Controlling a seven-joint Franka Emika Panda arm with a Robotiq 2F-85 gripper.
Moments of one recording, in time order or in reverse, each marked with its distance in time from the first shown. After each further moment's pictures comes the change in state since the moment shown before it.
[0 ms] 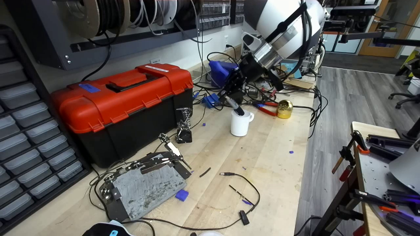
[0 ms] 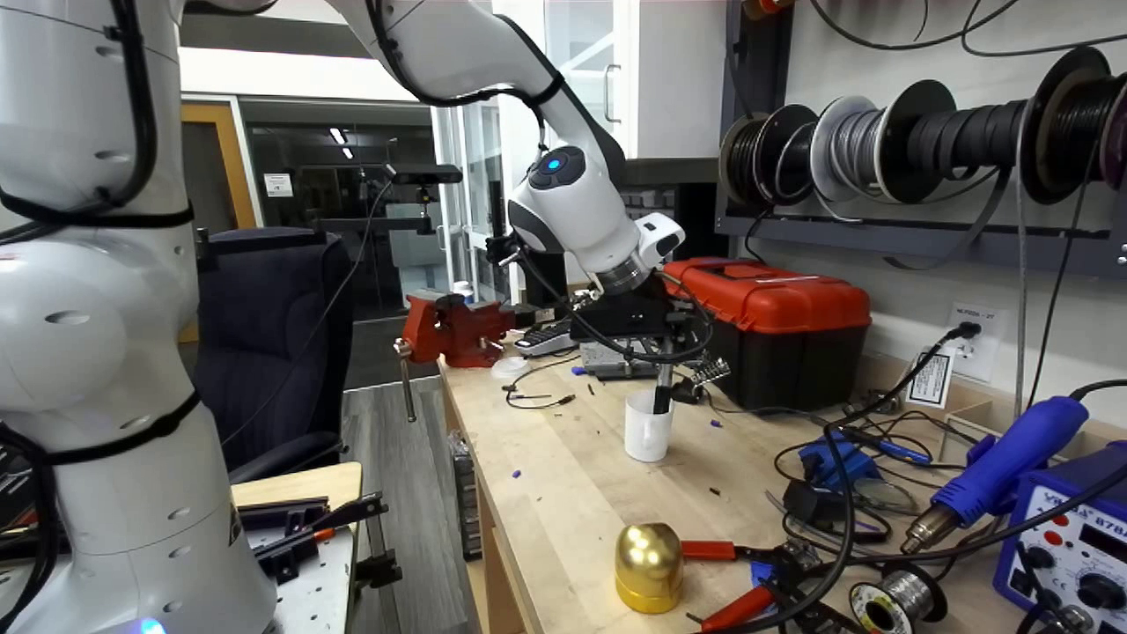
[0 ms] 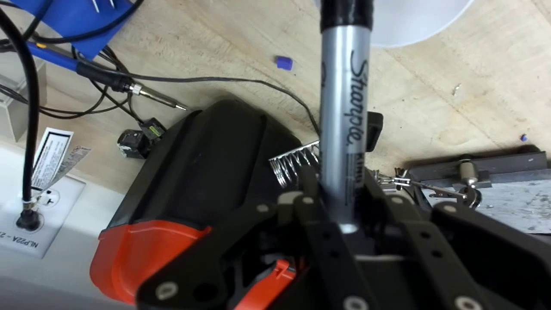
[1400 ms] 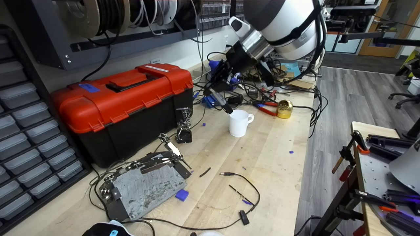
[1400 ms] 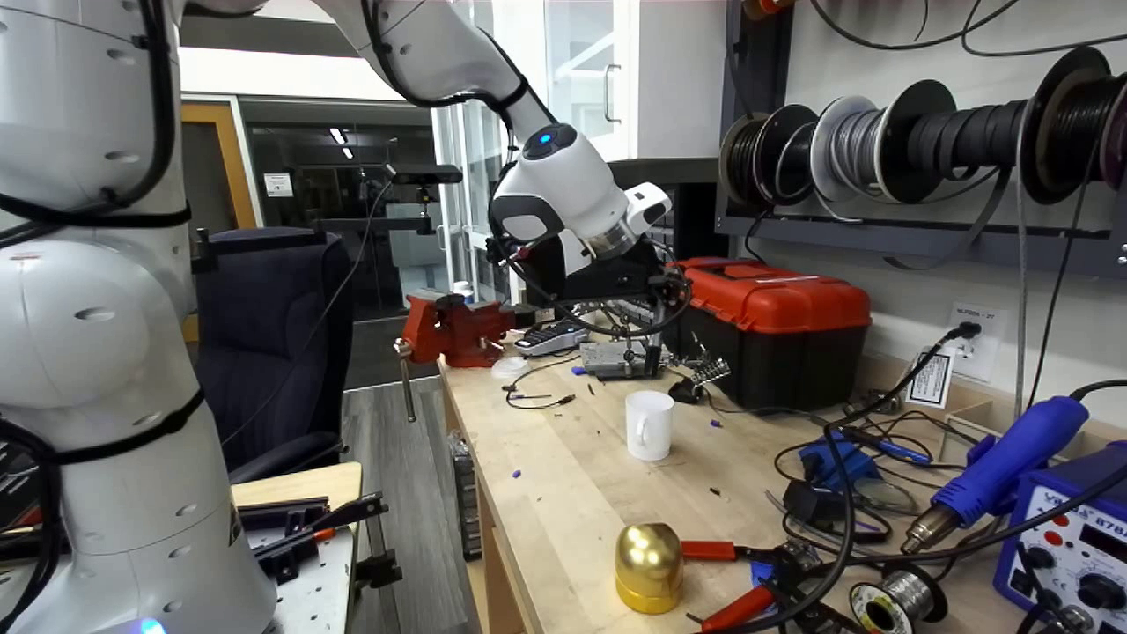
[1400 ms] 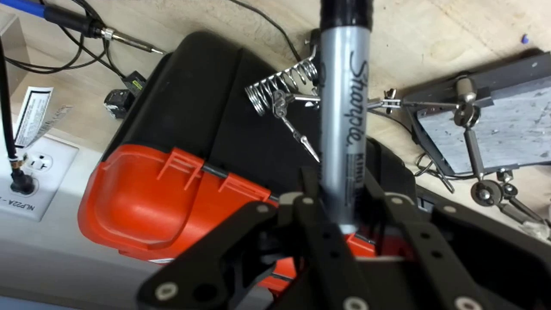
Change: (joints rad) arm 0.096 -0.002 0.009 0.022 -0.377 0.090 0.541
